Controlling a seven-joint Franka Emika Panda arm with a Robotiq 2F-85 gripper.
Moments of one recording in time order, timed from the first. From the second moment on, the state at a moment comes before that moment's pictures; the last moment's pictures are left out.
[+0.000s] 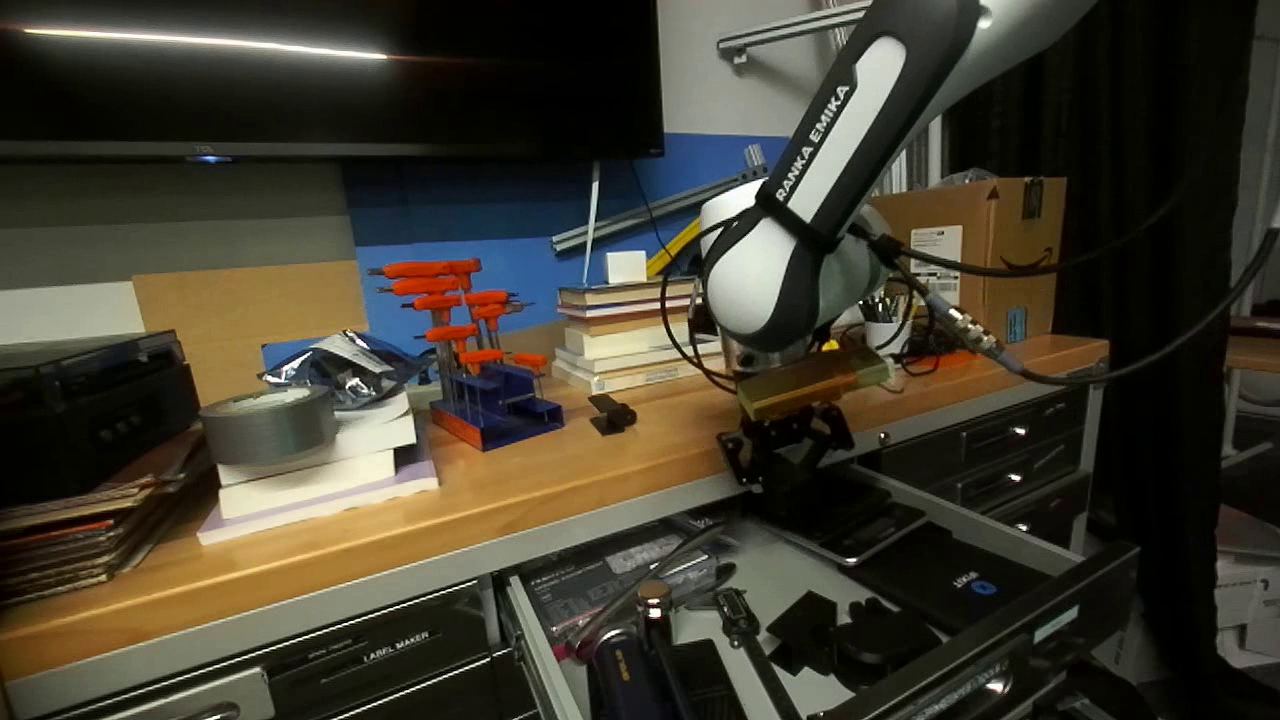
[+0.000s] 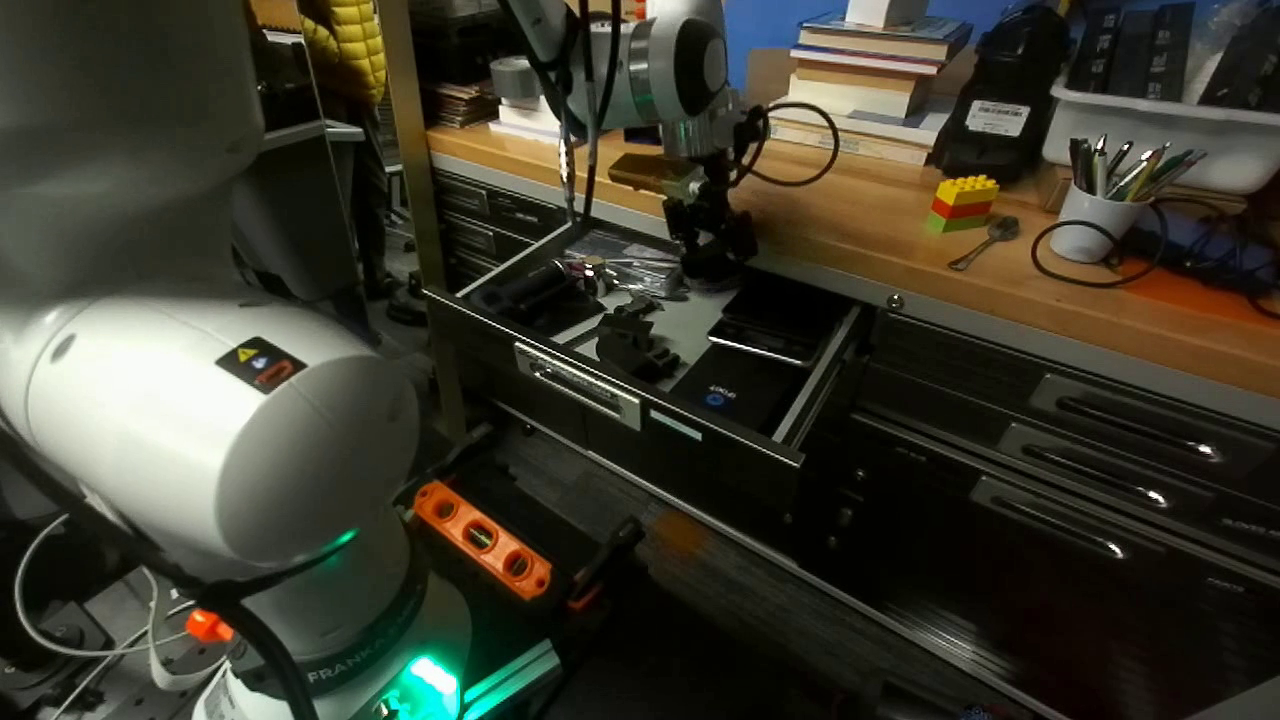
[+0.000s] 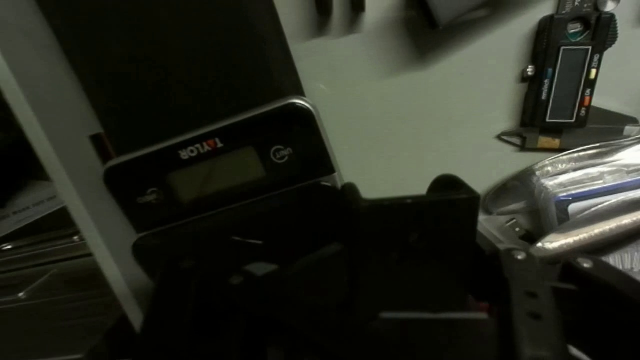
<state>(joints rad) 0.21 0.25 -0.11 -2.18 -0.27 2.42 0.51</state>
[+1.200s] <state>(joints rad) 0.17 0.20 -0.02 -1.97 -0.37 2.29 0.61</state>
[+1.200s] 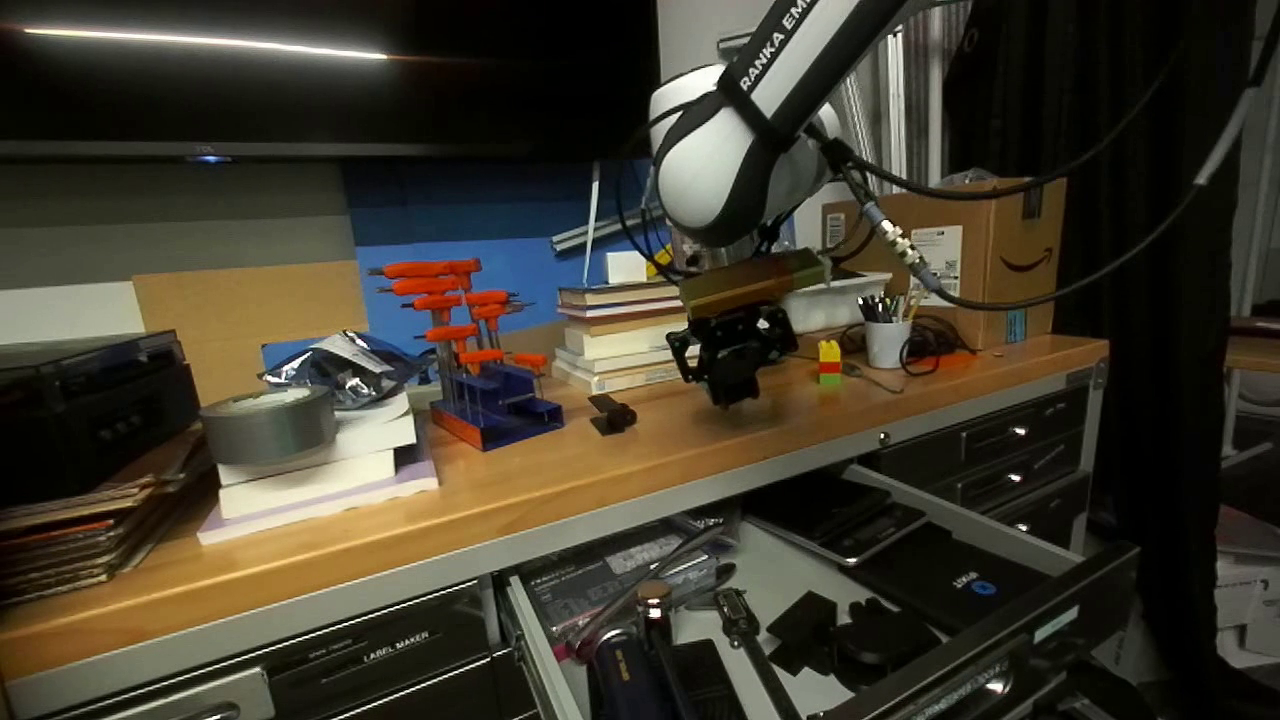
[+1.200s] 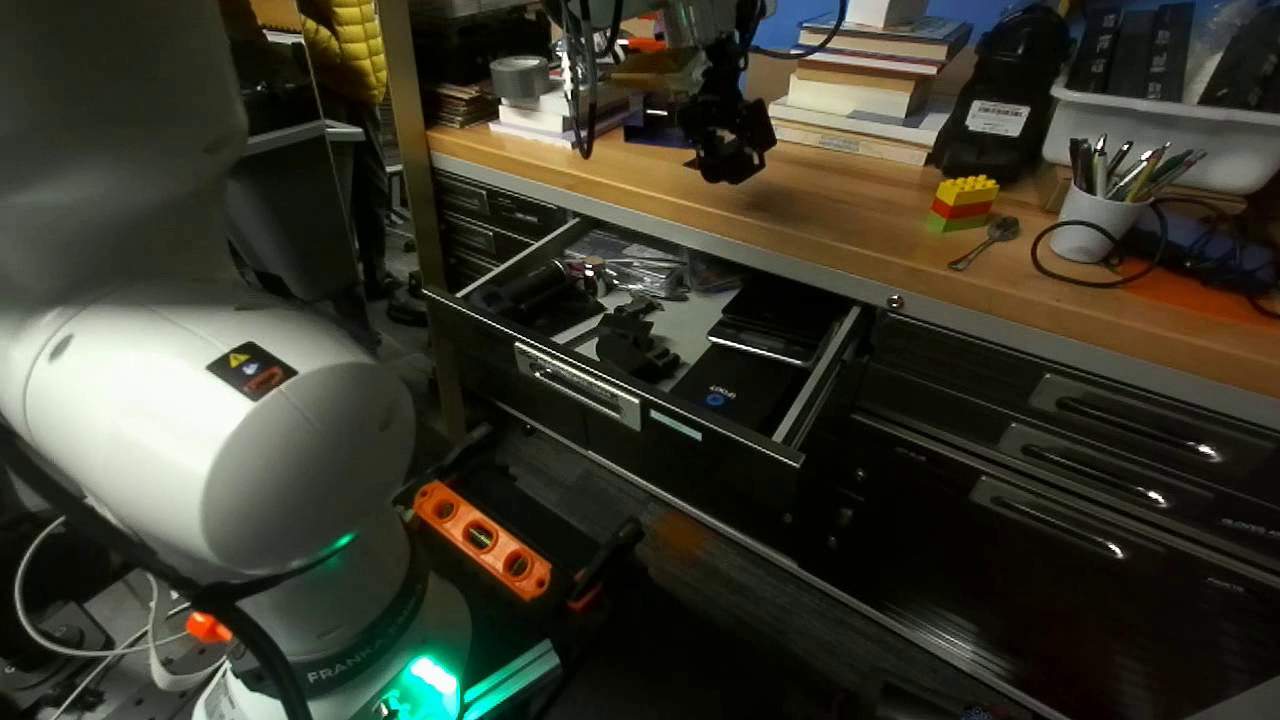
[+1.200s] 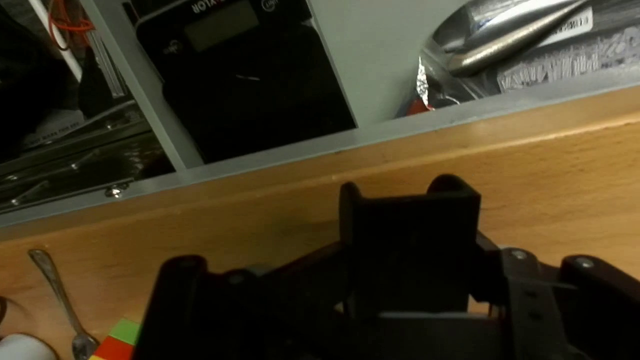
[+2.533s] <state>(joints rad) 0.17 0.58 -0.05 -1.52 -0.20 2.32 0.51</state>
